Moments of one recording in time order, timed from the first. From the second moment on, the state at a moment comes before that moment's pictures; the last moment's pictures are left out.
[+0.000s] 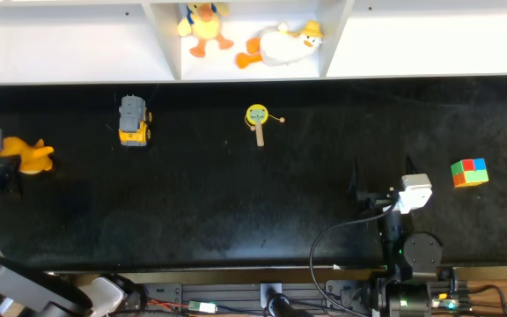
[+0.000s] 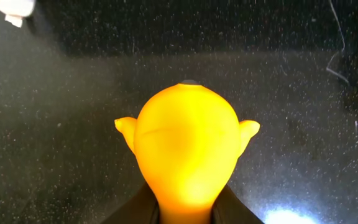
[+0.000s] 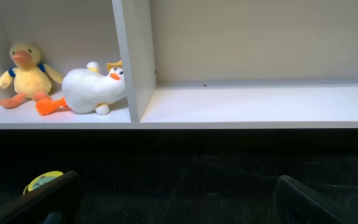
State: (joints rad) left arm 0.94 1.45 0.94 -0.48 0.53 0.78; right arm -0.02 0.01 0.02 -0.01 -0.11 0.07
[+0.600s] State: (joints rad) left arm 0.89 1.30 0.94 -0.21 0.69 0.39; right arm -0.02 0.01 0.02 -0.01 -0.11 0.07
